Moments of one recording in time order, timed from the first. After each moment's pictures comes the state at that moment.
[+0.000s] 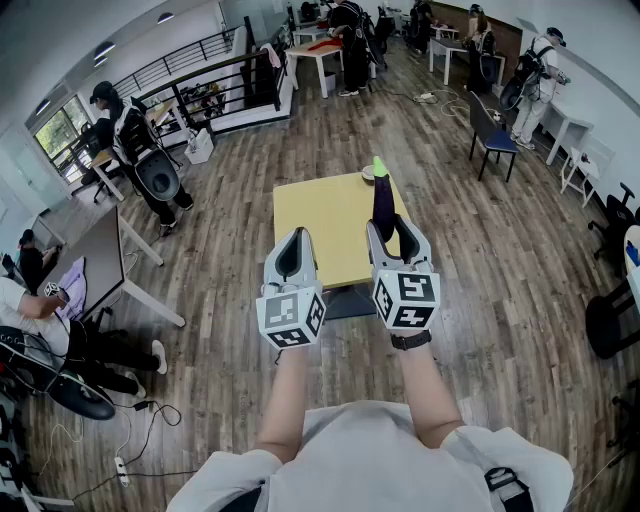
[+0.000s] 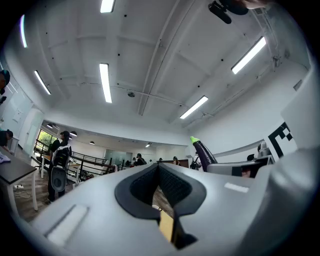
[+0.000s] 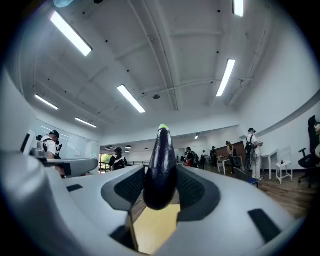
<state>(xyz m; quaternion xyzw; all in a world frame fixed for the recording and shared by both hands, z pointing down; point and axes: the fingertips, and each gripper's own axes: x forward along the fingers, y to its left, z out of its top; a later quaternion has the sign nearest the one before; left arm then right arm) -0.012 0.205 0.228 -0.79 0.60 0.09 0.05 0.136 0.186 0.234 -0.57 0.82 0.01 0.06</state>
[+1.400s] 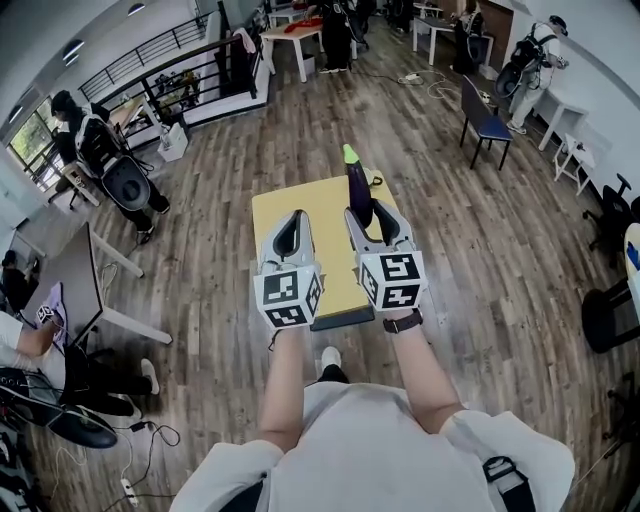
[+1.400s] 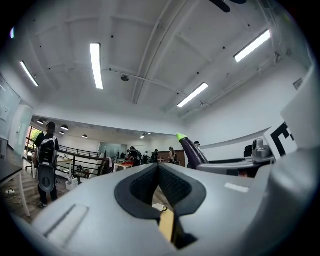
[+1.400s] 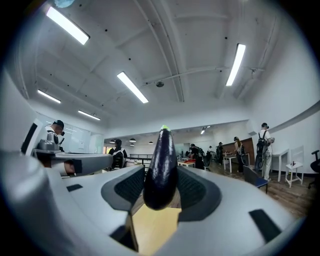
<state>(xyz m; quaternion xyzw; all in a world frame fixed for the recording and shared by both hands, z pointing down) -0.006 -0.002 0.262 -0.82 0.58 0.03 0.03 0.101 -0.011 0.269 -0.54 0.84 0.01 0.02</state>
